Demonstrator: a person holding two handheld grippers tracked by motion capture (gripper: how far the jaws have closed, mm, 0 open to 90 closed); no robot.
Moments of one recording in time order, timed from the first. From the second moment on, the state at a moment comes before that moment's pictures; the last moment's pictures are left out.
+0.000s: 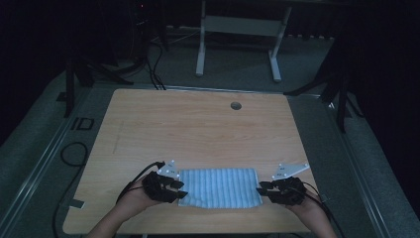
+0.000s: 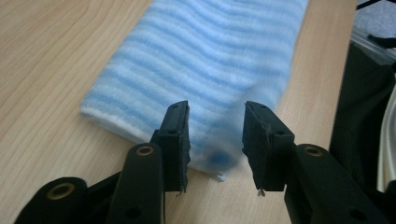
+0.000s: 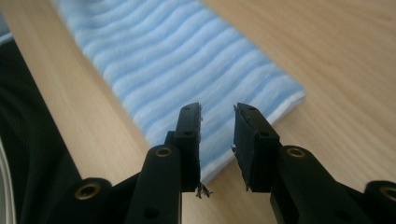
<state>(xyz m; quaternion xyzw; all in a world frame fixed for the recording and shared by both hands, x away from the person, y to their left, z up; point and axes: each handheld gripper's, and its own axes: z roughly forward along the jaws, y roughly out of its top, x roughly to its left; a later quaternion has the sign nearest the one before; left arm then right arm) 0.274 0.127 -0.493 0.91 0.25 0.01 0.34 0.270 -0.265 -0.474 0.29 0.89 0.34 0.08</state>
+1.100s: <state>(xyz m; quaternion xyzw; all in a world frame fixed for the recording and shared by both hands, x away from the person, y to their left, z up) 0.348 0.124 -0.536 0.89 0.31 0.03 0.32 0.364 -0.218 -0.532 0.31 0.90 0.29 0.07</state>
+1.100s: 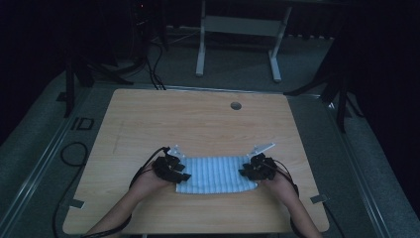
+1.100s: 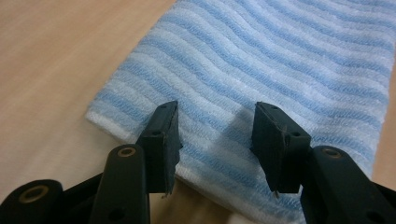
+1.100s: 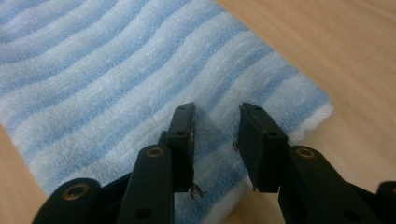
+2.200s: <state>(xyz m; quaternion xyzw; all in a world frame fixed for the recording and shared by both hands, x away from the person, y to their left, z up) 0.436 0.155 -0.535 0.87 0.37 0.06 0.31 0.464 -0.173 -0.526 0.34 0.90 0.26 0.07</state>
